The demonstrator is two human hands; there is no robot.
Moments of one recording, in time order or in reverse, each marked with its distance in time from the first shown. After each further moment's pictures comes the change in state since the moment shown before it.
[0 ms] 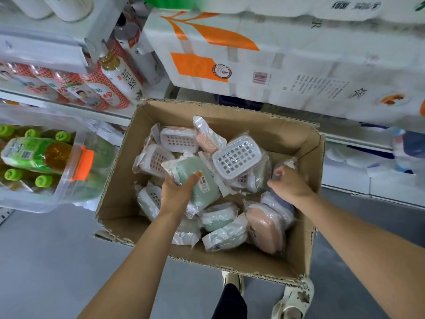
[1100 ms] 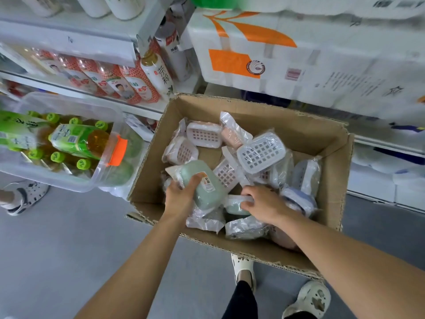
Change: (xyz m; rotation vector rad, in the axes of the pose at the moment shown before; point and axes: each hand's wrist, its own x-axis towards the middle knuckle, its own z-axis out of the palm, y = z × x) left_hand -0.034 -0.001 -0.054 -0.117 0.049 -0.089; right_hand -0.057 -0.050 0.078 -0.322 -0.242 -0.464
